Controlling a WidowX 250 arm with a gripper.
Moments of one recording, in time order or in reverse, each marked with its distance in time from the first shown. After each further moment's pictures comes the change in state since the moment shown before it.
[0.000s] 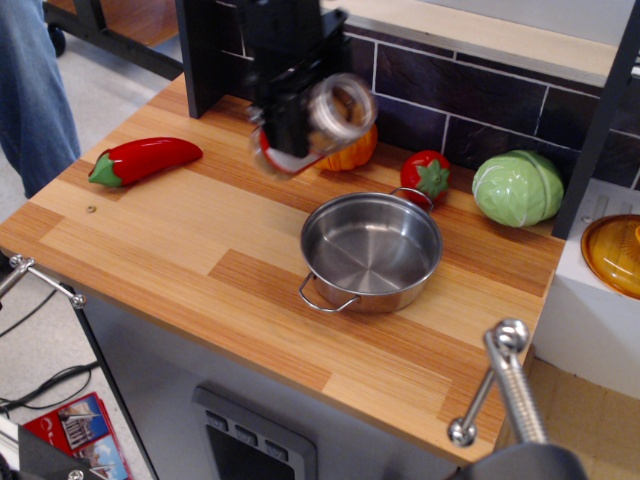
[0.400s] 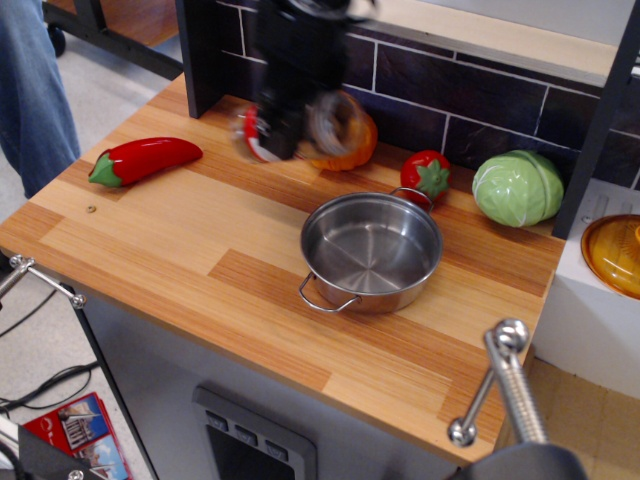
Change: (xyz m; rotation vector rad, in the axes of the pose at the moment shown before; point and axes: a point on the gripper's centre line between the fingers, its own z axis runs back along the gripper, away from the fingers) arm -0.011 -0.006 -0.011 -0.065 -0.329 -0.077
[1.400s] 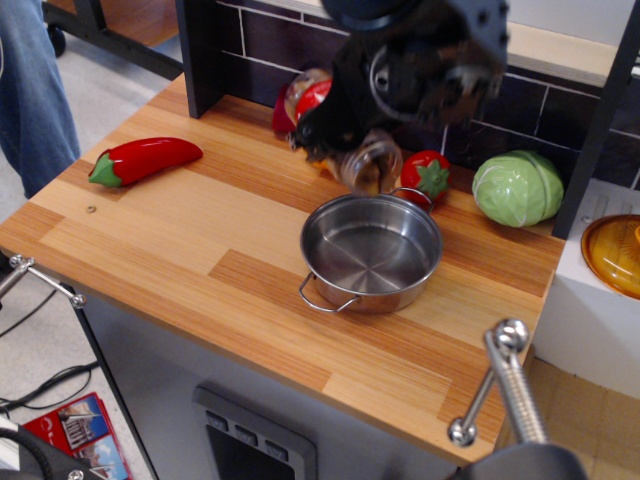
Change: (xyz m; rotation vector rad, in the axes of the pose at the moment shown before) arm -0.026 0.002 0.012 -0.270 -0.399 -0.433
